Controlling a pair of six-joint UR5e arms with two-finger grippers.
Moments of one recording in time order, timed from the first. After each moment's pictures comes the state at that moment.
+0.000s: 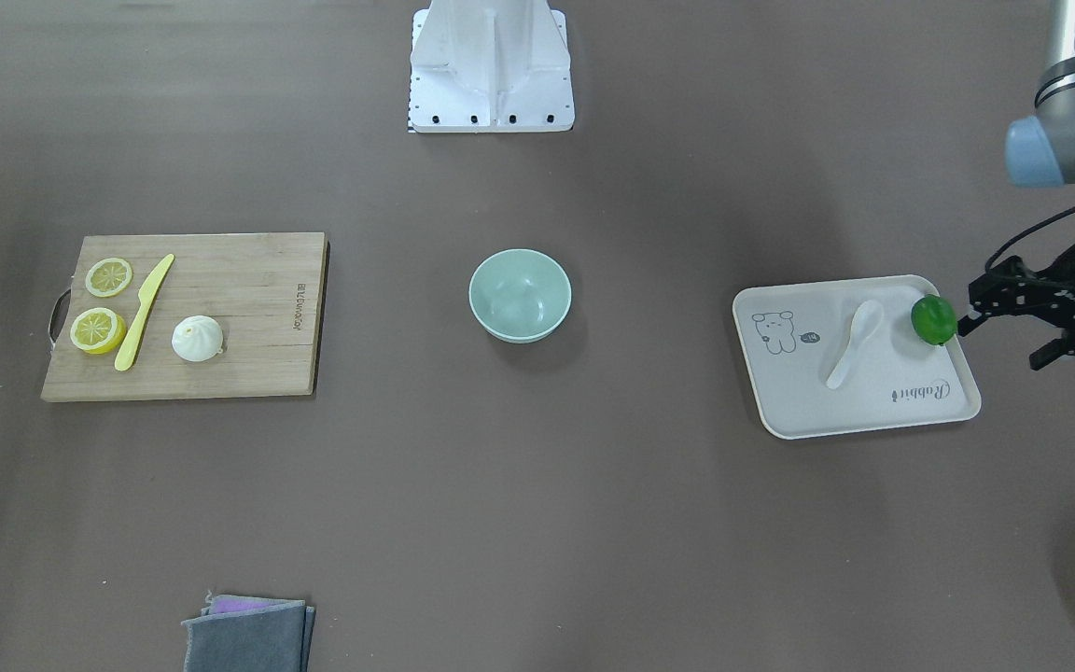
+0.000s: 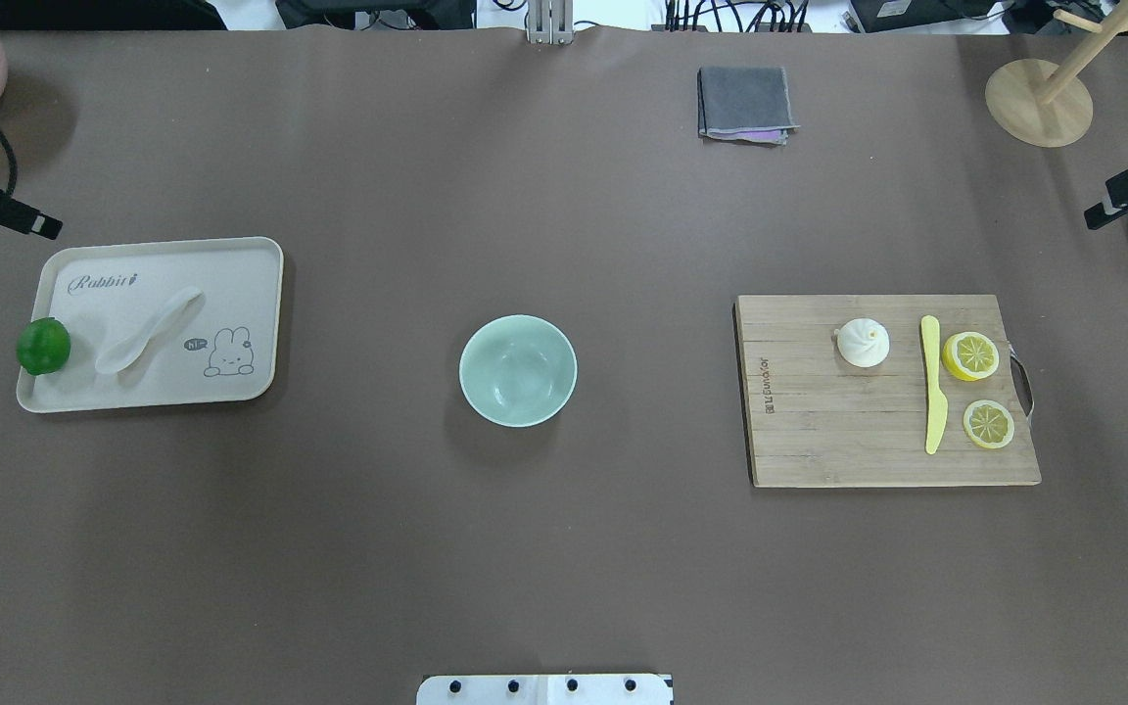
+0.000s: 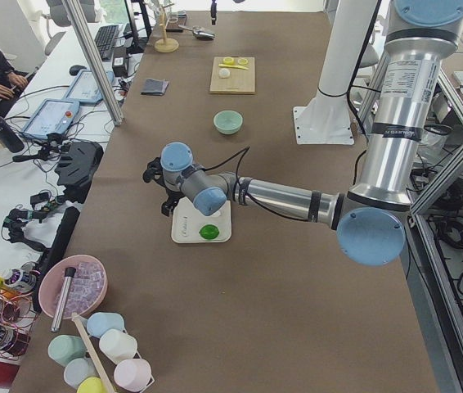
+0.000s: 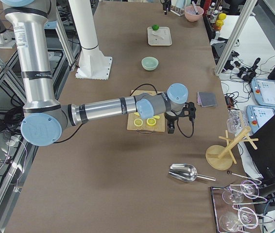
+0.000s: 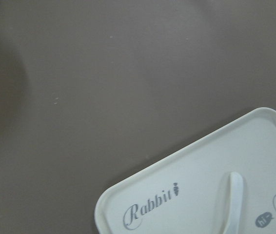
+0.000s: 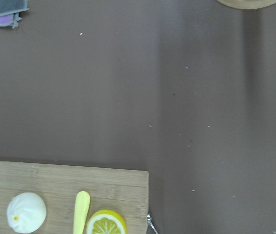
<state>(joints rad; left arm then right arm) -1.18 -1.74 -1.55 -2.17 -2.36 -0.32 1.31 -1.45 1.69 -1.40 2.48 0.43</state>
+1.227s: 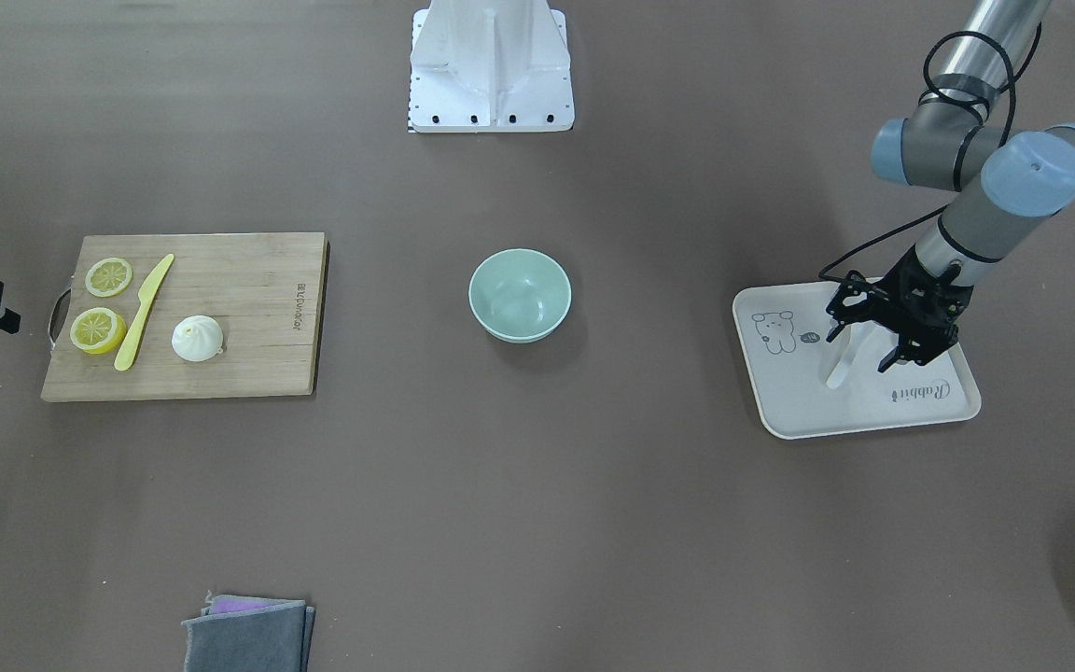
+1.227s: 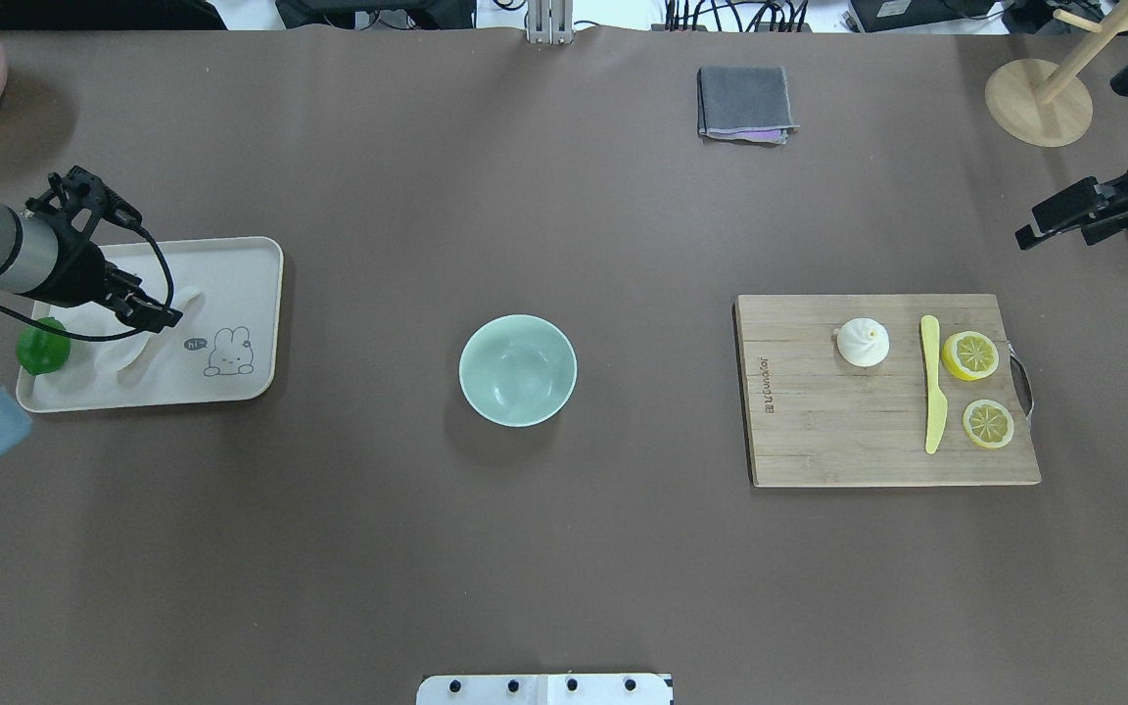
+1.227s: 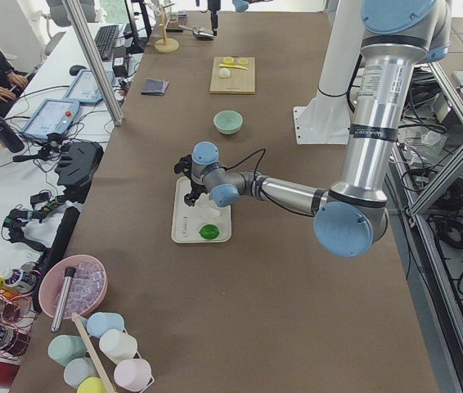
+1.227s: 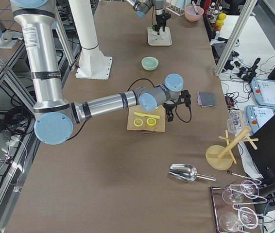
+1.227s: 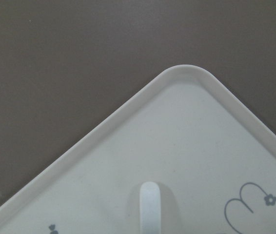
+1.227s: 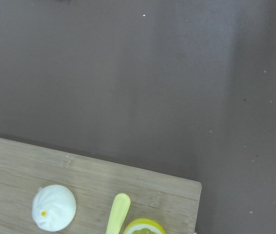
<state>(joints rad) -0.90 -1.73 -1.53 -2.29 -2.10 -0.33 1.22 -1.44 1.69 -1.30 2.44 0.45</state>
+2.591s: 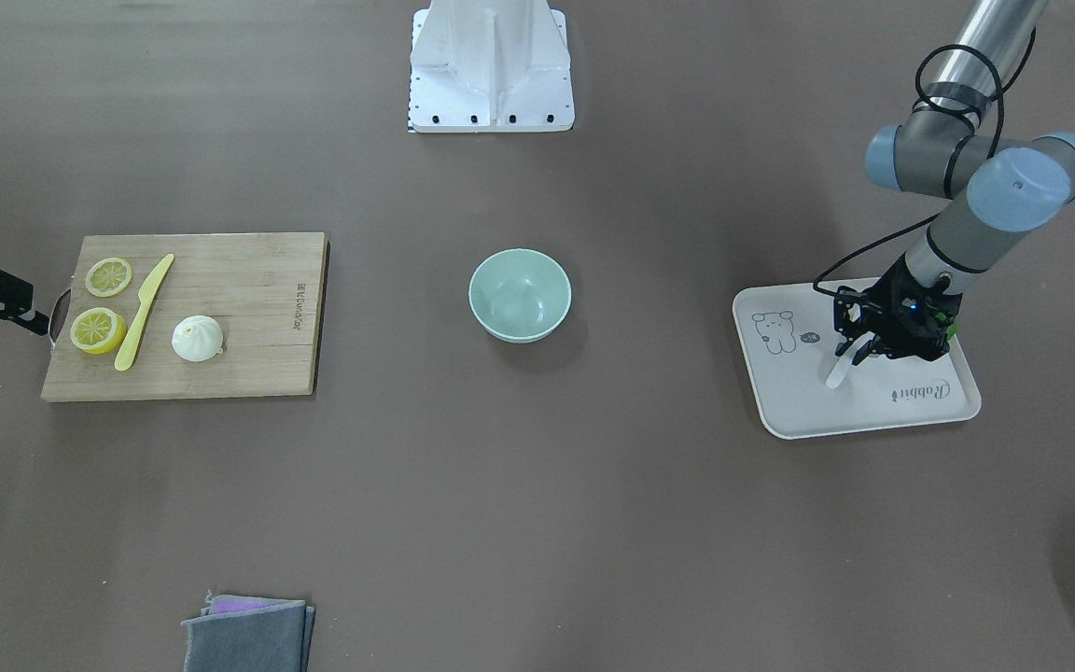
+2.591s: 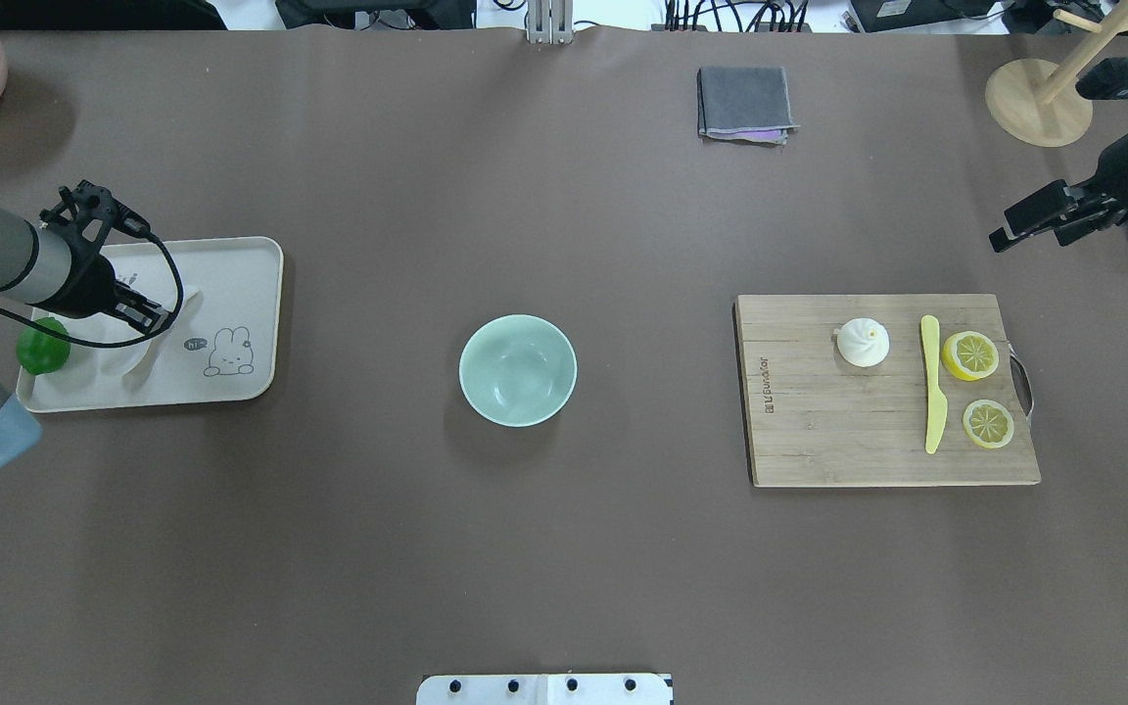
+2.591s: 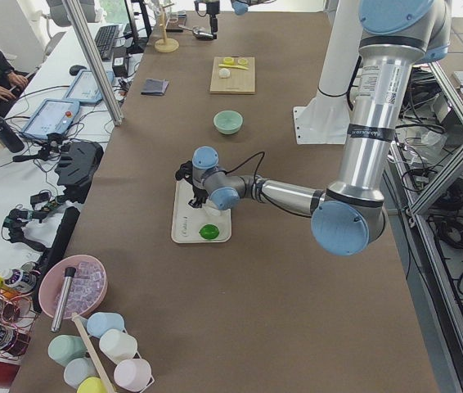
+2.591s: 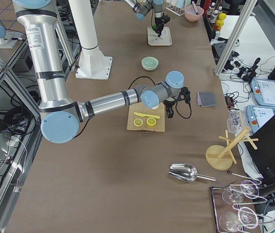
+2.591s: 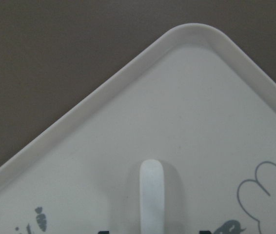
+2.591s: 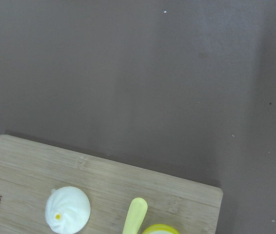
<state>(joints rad) -0.89 -1.74 -1.49 -2.28 -2.10 -0.41 1.19 -1.41 1.69 -1.31 2.44 0.46</state>
